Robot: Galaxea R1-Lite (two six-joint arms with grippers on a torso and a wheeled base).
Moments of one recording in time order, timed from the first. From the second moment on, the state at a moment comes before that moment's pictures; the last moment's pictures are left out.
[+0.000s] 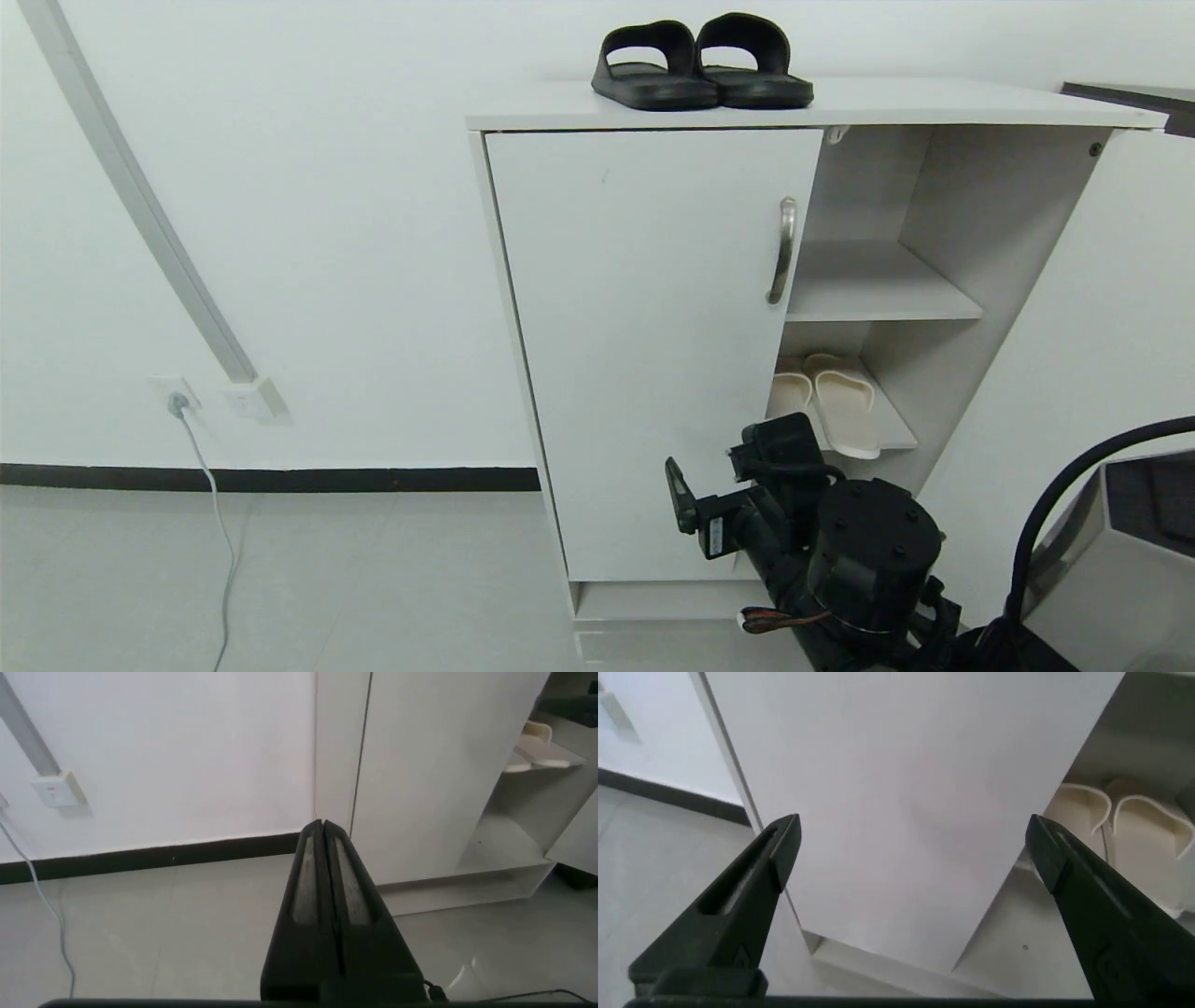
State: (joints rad) left arm 0.00 0.00 0.00 0.00 -0.09 0.02; right arm 0.91 2.06 -0.59 -1.49 -0.62 -0.04
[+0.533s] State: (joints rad) left arm 0.00 0.00 0.00 0.00 -0.09 0.02; right arm 0.89 2.08 -0.61 -1.49 -0.62 -0.06
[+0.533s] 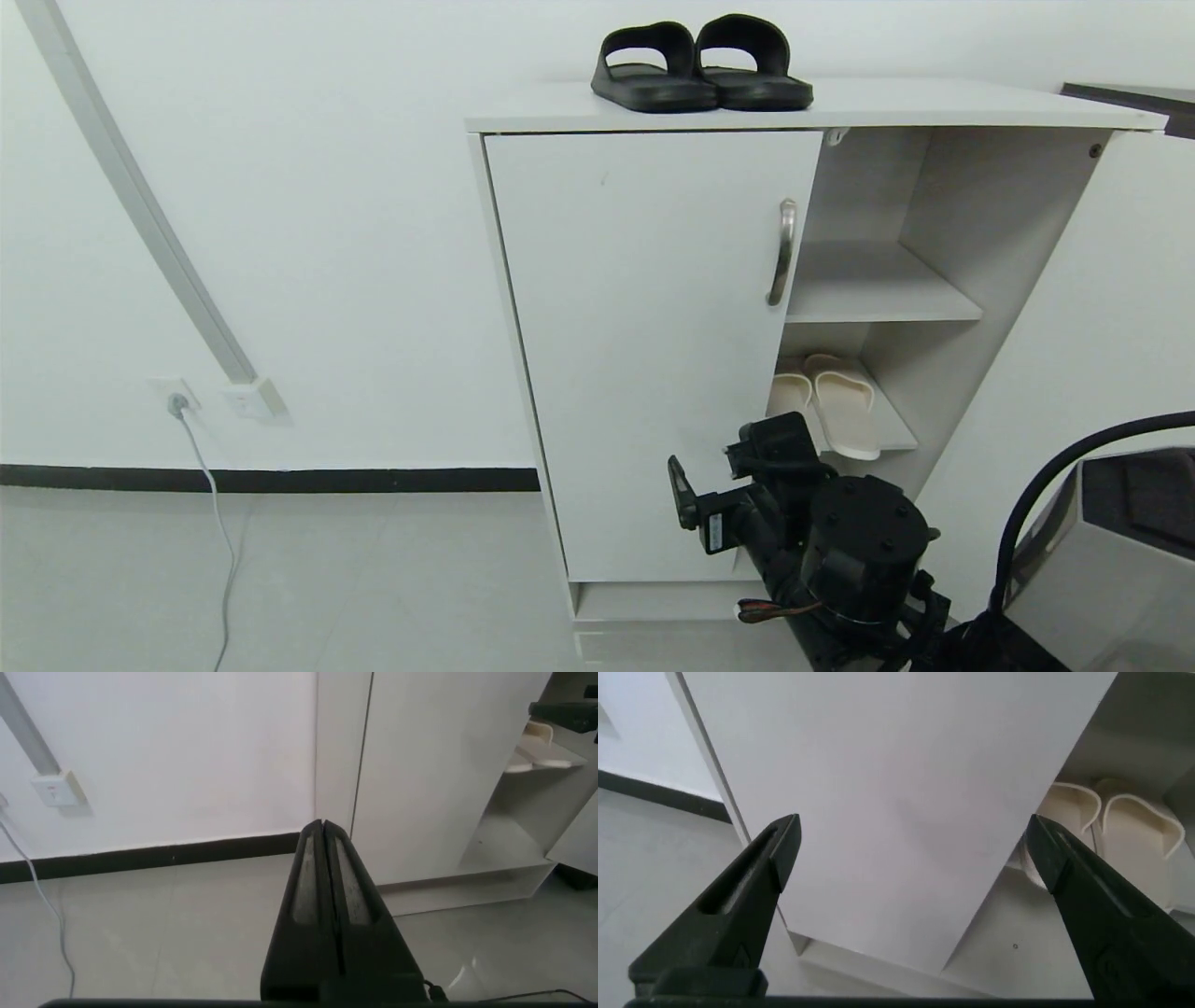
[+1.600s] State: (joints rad) left arm 0.00 0.00 0.00 0.00 -0.09 0.02; right arm 0.89 2.09 -0.60 -1.49 -0.62 -0.06
